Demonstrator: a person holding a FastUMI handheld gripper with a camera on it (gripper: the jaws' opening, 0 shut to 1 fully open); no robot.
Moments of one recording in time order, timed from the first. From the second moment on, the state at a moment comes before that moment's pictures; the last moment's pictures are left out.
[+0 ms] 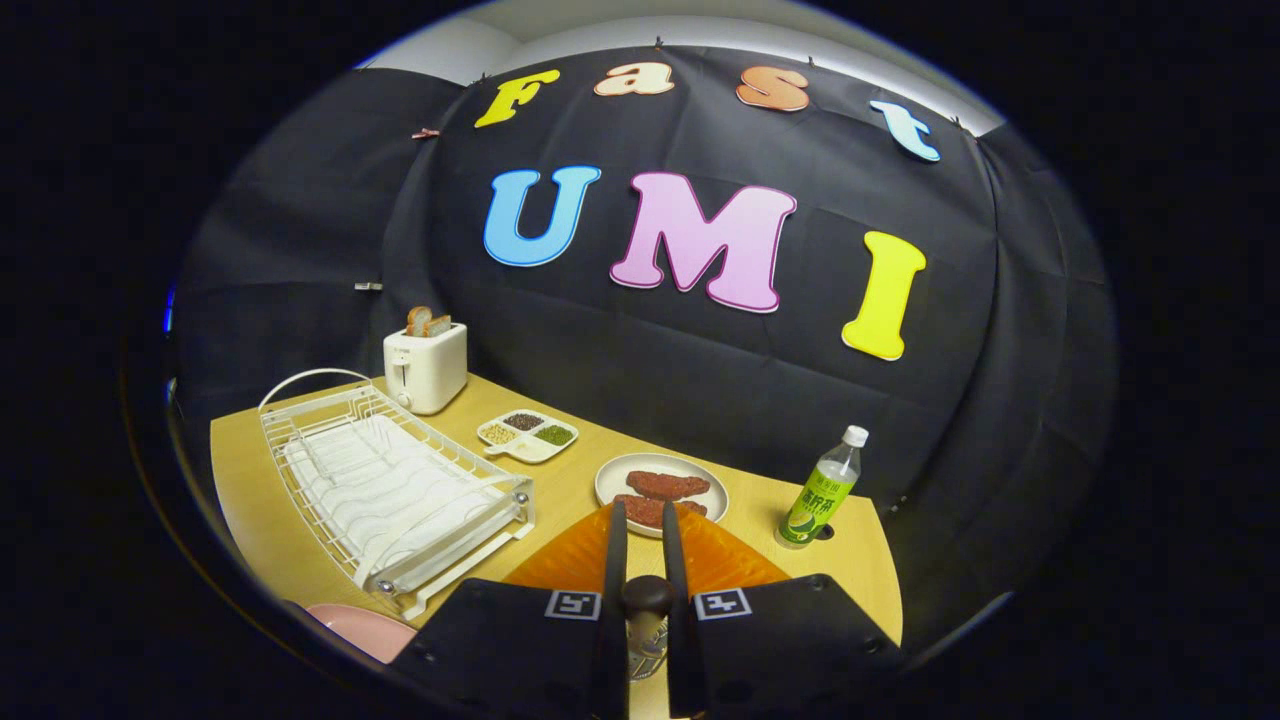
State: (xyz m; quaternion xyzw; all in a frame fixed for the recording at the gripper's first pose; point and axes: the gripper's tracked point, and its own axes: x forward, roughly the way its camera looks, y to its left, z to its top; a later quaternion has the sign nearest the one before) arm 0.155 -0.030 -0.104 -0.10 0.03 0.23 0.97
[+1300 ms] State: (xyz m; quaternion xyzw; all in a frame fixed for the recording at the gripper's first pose) arm -0.002 0.075 -0.185 -0.11 0.06 0.23 0.97
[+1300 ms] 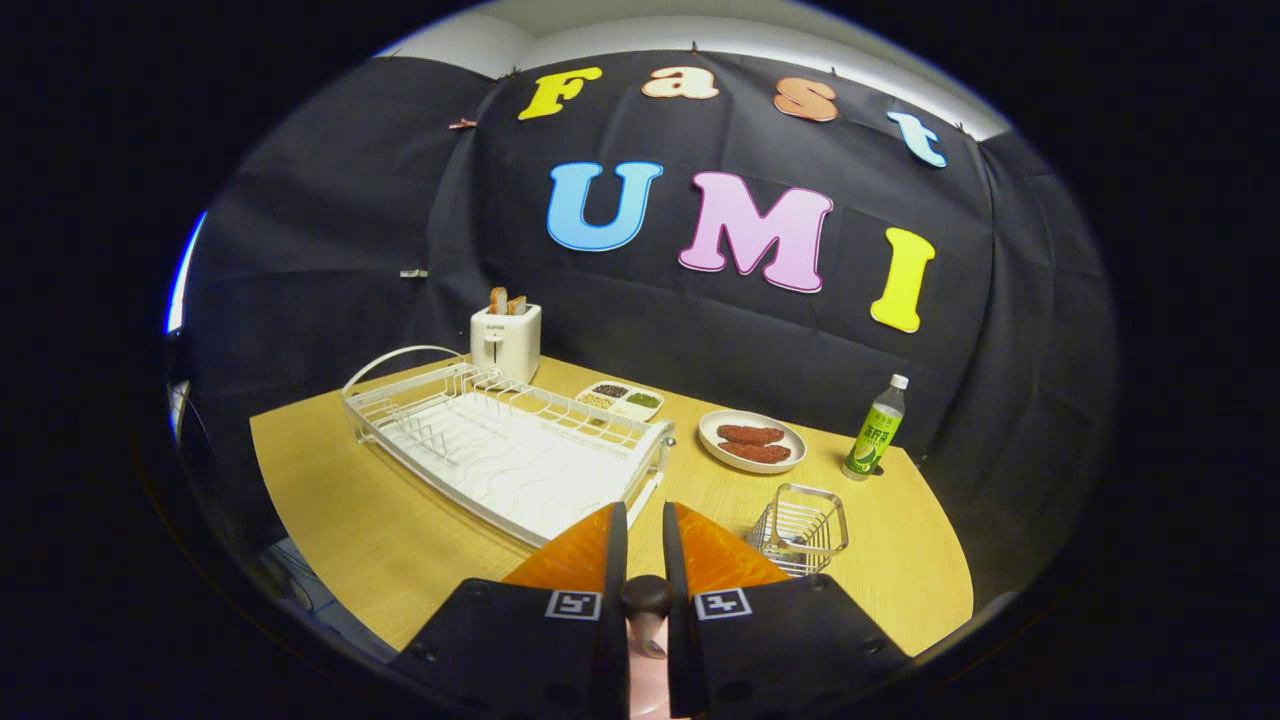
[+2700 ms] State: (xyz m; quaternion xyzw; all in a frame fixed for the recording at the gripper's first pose) arm -0.034 0.099 -0.175 0.06 0.21 0.19 0.96
